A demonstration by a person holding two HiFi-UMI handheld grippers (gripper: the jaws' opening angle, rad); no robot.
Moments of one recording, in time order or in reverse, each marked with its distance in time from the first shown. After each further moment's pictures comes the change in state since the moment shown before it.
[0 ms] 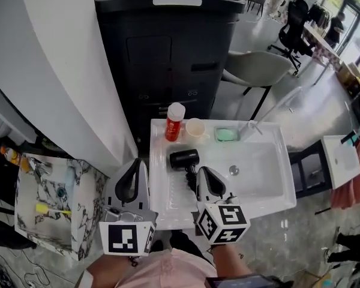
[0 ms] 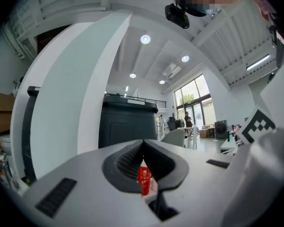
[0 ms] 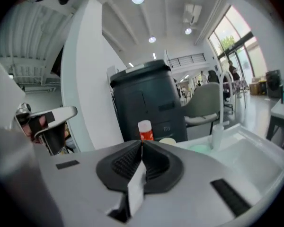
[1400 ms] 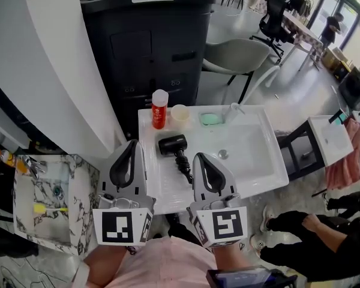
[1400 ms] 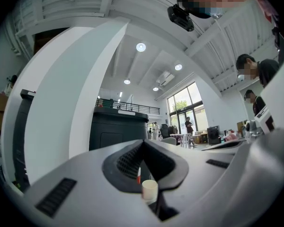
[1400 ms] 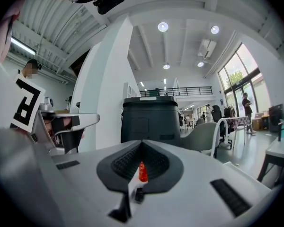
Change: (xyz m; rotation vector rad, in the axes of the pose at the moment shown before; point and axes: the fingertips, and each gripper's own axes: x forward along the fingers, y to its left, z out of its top) left arm -0.021 -0.032 0.043 0.000 -0.087 -0.087; right arm -0.084 0.035 0.058 -0.259 -0.270 -0.028
